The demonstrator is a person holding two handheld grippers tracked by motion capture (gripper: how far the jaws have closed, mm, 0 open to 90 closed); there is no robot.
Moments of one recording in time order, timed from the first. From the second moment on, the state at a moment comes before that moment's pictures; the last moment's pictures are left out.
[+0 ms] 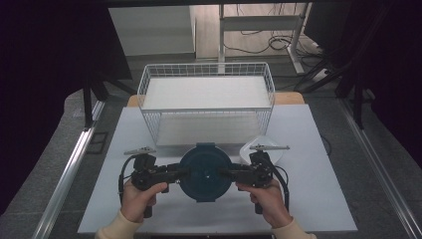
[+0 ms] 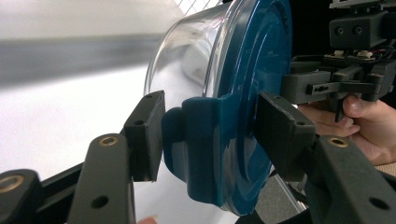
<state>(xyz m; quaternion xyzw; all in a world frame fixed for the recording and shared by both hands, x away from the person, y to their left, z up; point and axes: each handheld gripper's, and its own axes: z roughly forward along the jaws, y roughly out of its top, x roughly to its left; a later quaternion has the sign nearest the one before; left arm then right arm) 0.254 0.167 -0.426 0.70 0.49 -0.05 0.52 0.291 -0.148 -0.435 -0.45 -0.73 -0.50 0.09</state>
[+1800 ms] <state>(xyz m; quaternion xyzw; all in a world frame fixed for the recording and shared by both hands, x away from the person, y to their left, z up) 0.329 0.173 -0.322 0.70 0.46 -0.03 0.54 0.359 -0.145 -0.323 -0.43 -0.74 -0.52 0.05</state>
